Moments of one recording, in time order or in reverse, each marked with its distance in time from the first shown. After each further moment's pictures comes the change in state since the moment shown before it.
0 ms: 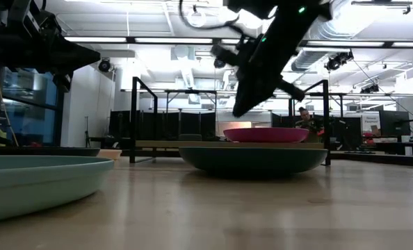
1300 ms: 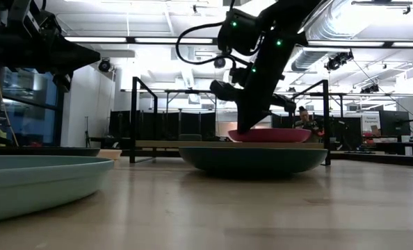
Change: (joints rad) left arm 0.000 0.000 0.000 0.000 0.000 0.000; right arm -0.172 0.080 0.022 -0.032 0.011 -0.194
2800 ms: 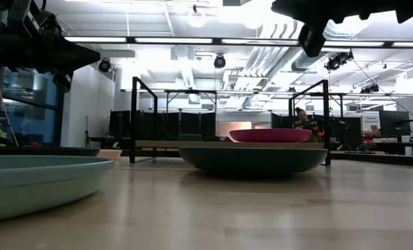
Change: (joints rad) left arm 0.000 0.000 0.000 0.000 0.000 0.000; right arm 0.299 -0.786 -0.645 0.845 -0.348 -0.445
